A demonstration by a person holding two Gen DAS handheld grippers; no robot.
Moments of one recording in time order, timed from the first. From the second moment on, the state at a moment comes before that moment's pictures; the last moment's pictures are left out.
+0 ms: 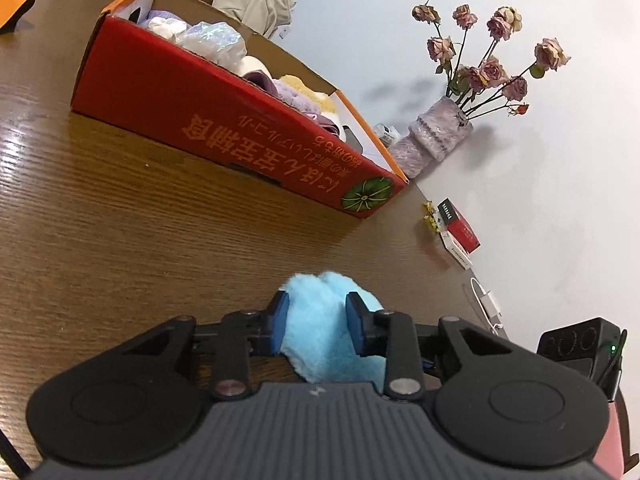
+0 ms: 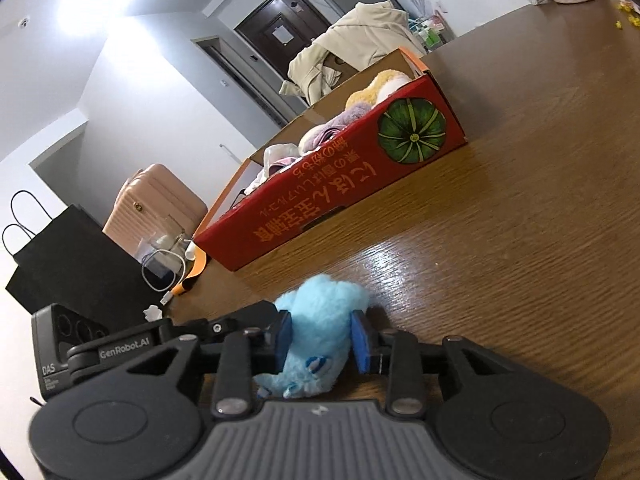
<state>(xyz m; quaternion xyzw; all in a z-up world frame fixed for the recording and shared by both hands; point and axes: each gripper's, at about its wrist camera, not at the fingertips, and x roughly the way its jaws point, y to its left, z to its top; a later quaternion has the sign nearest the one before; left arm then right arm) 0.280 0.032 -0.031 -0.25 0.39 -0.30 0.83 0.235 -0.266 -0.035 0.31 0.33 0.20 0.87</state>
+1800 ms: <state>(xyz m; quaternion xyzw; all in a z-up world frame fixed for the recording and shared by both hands) 0.288 0.038 0.126 0.01 0.21 -0.10 0.97 0.292 -0.265 0.132 0.02 0.22 0.12 0.97</state>
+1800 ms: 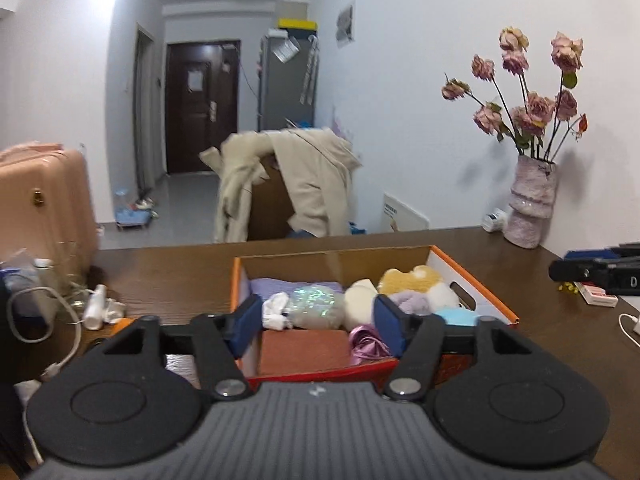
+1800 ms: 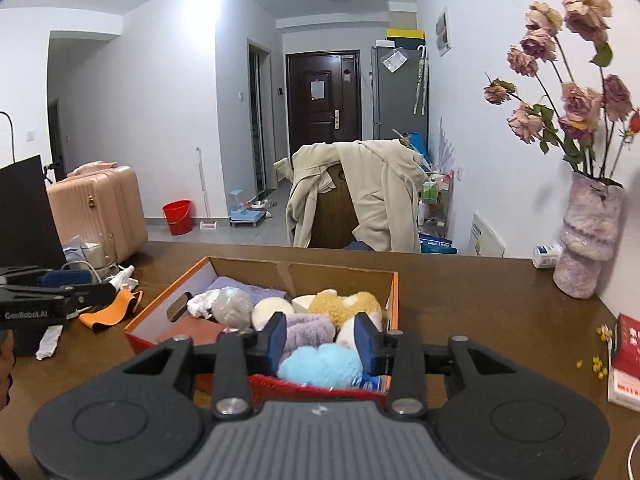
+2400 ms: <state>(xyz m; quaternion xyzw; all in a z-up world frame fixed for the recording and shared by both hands) 0.190 0.031 0.090 -0.02 0.09 -0.05 0.99 0.186 -0.252 0.078 0.05 0.05 0.06 1.00</state>
